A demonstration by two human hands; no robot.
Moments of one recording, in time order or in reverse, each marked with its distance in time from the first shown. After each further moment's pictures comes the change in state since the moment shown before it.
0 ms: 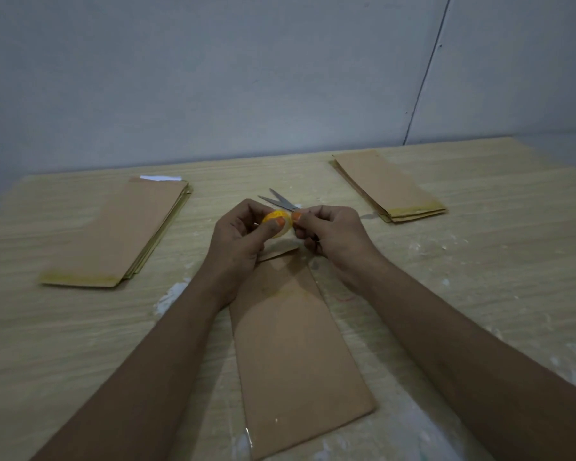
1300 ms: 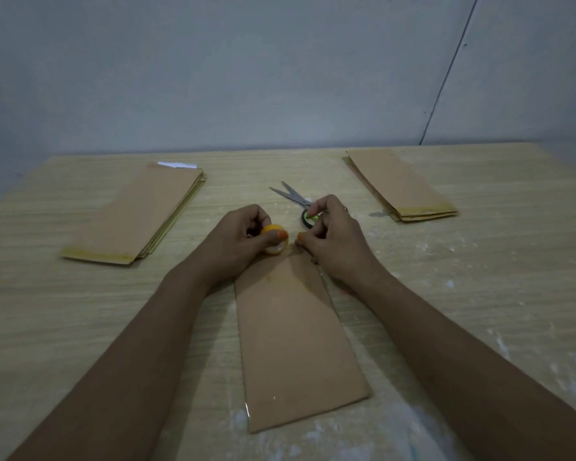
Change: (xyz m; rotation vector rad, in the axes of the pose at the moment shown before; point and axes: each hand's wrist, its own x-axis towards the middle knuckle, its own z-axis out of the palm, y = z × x) left_hand 0.002 -0.005 -0.028 0.397 -0.189 -0.021; right_hand -0.009 0.020 -0.005 -0.496 -0.050 -0.329
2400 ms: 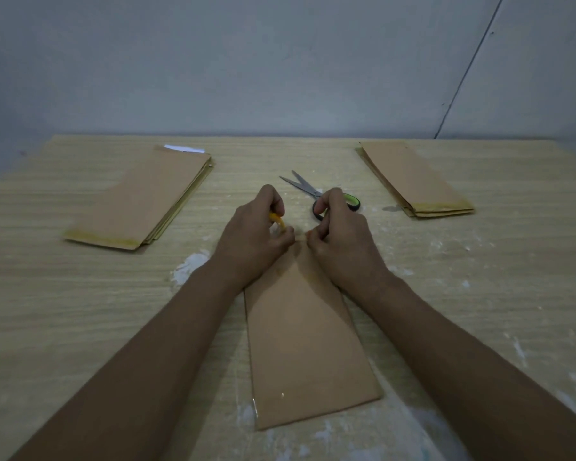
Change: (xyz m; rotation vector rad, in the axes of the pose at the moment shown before) left_hand -0.007 0.003 0.018 0.365 0.211 0.133; right_hand -0.007 -0.006 0.007 -0.272 0.002 -0.178
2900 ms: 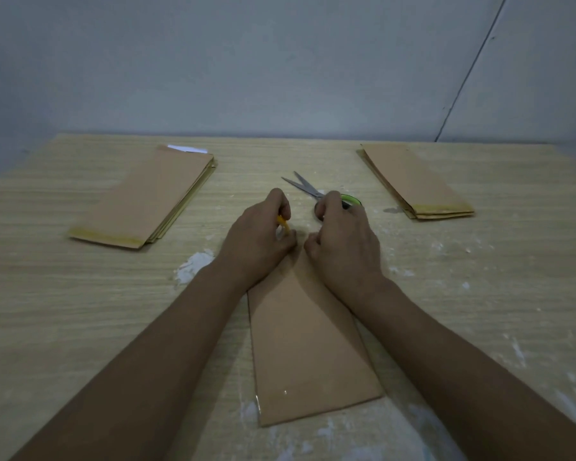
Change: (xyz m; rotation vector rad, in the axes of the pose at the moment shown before) left_hand 0.000 0.000 0.002 0.069 -0.052 0.008; right_hand -0.004 -0.013 0.005 -0.387 0.036 0.041
